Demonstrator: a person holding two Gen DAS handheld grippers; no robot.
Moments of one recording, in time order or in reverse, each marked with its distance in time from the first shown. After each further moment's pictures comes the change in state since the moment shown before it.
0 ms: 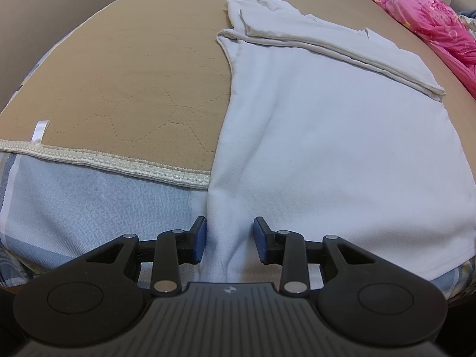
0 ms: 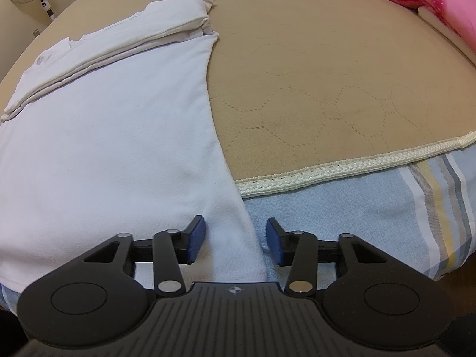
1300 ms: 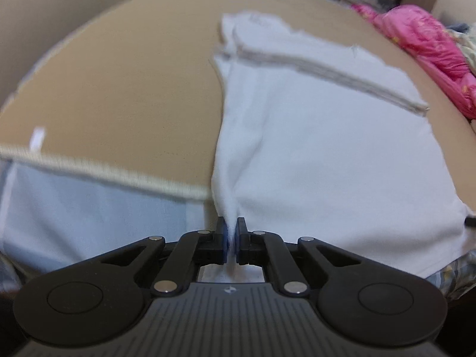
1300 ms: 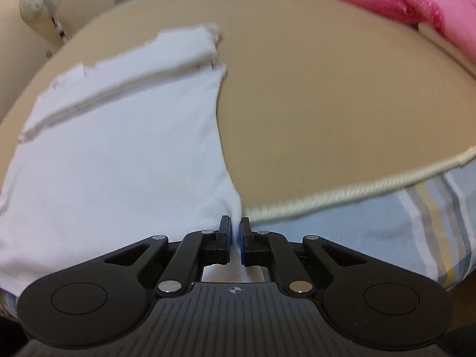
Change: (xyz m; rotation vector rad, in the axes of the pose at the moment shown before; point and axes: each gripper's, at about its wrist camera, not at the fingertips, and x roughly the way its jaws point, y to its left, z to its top) left arm -0.009 0.010 0.001 -0.039 -0.015 -0.065; right arm -0.009 0.001 0.001 0.009 -0.037 0.034
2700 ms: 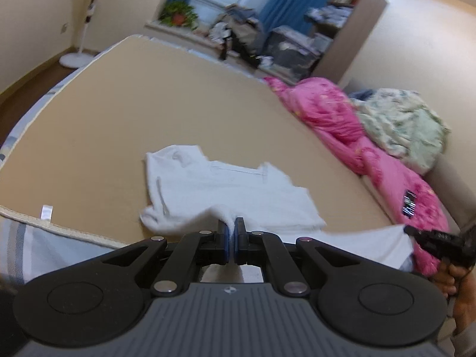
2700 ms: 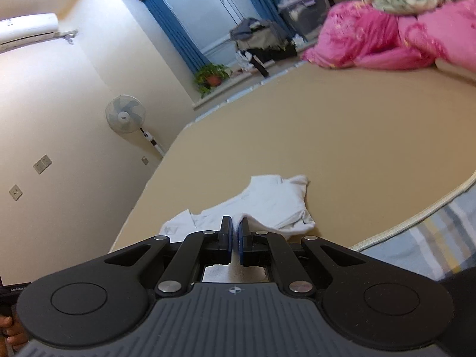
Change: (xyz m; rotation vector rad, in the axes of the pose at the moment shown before) left arm -0.196 0.052 0.025 -0.001 -0.264 -0.400; right arm -0.191 -0.066 -0.004 0.183 -0.397 0.440
